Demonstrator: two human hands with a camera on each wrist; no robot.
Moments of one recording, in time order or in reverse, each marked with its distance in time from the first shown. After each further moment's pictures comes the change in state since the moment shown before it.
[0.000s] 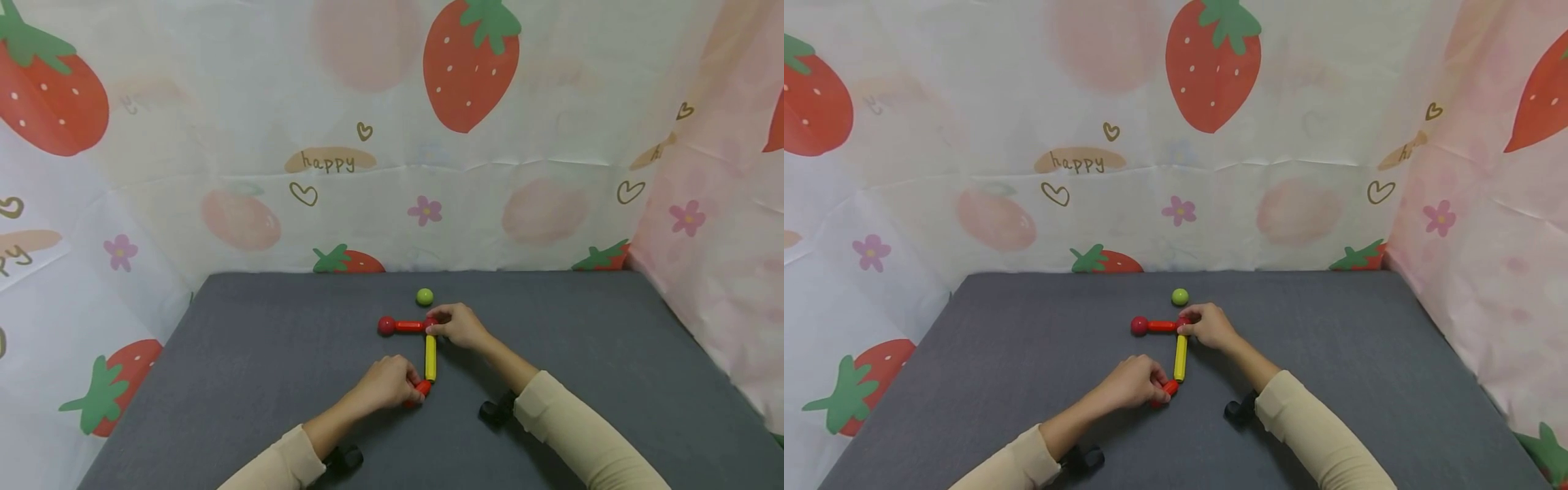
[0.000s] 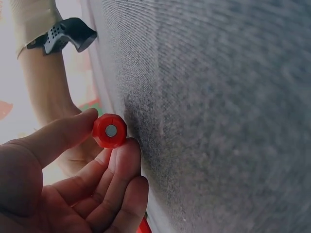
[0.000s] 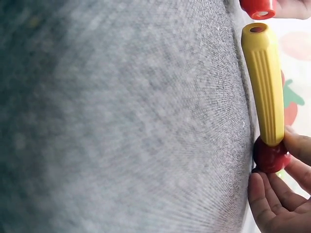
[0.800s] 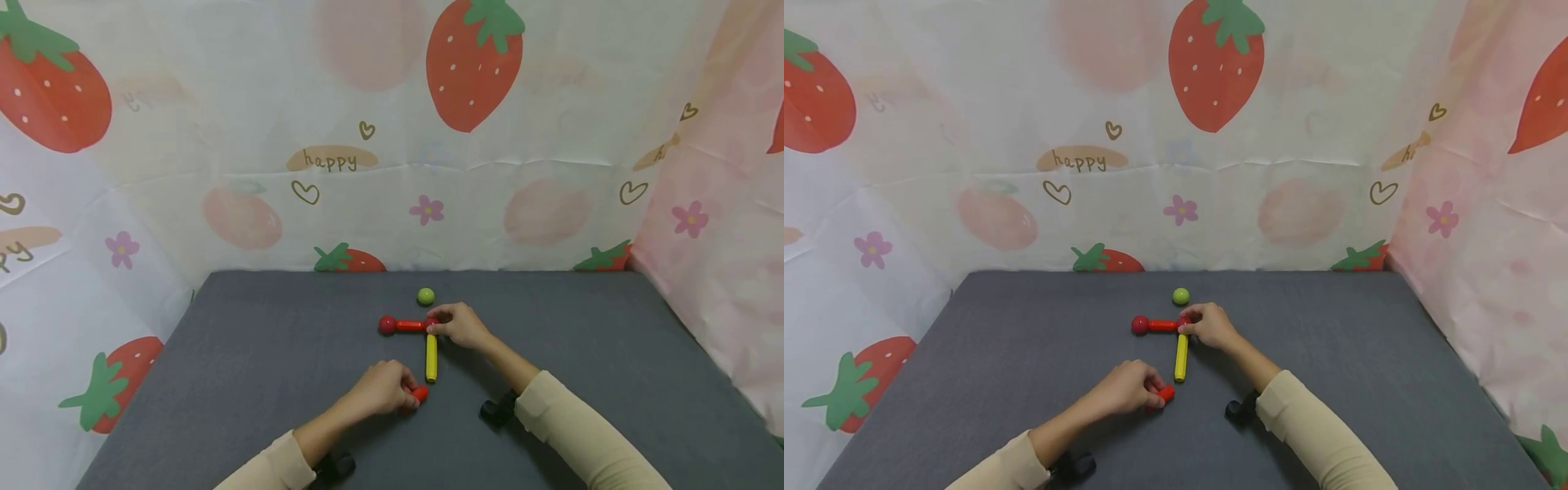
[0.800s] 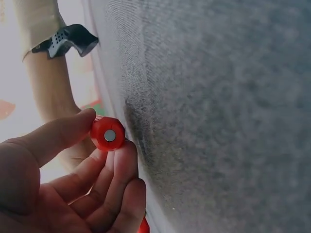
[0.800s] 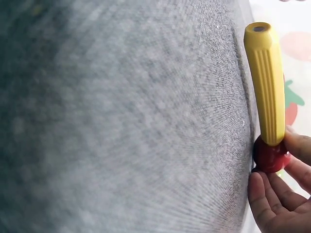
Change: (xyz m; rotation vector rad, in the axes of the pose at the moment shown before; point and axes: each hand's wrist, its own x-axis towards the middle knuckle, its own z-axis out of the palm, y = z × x) left_hand -0.008 -0.008 -0.001 -0.046 -0.035 0.036; right_hand 0.003 0.002 0.000 -0.022 -0.006 -0.016
